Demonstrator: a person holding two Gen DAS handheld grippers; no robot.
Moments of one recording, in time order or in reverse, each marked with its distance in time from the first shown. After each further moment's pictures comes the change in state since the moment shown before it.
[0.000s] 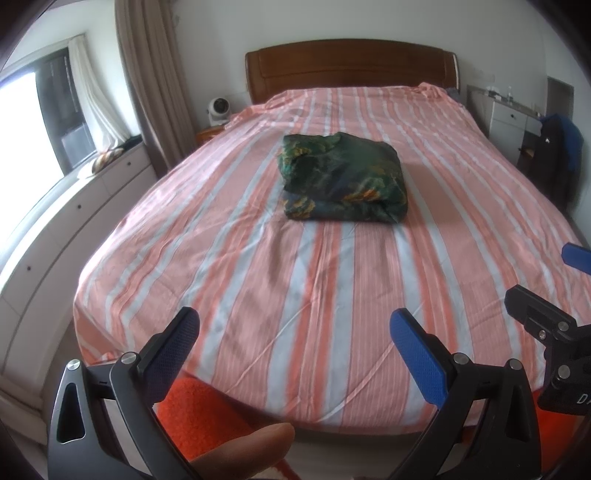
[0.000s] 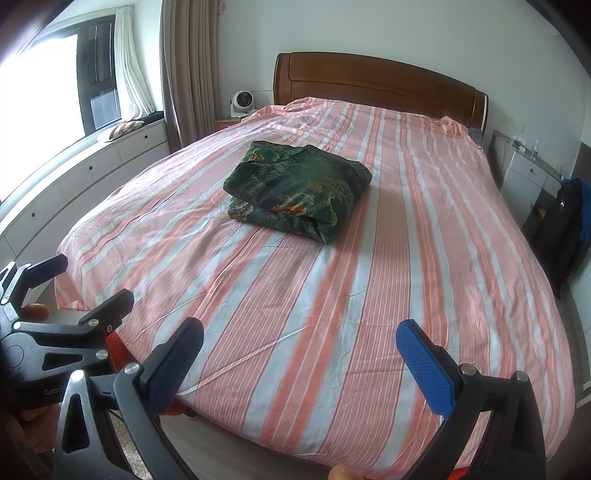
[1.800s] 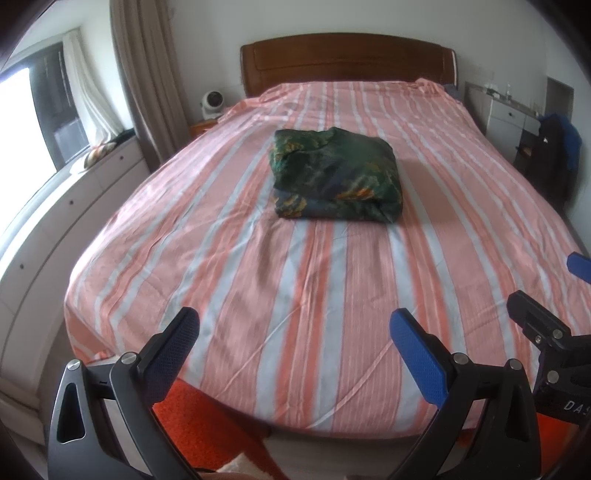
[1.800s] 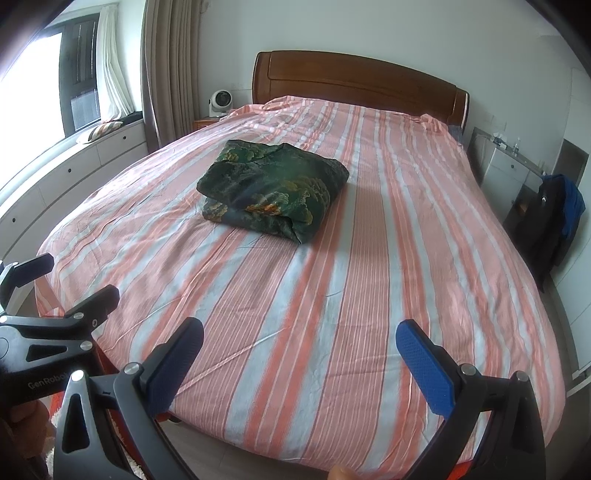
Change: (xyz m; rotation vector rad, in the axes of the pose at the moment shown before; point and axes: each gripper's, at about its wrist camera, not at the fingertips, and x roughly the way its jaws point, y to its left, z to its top) left arm 0.015 -0.004 0.013 -0.004 0.025 -0.023; right arm 0.008 -0.008 0.003 0.020 0.003 -0.089
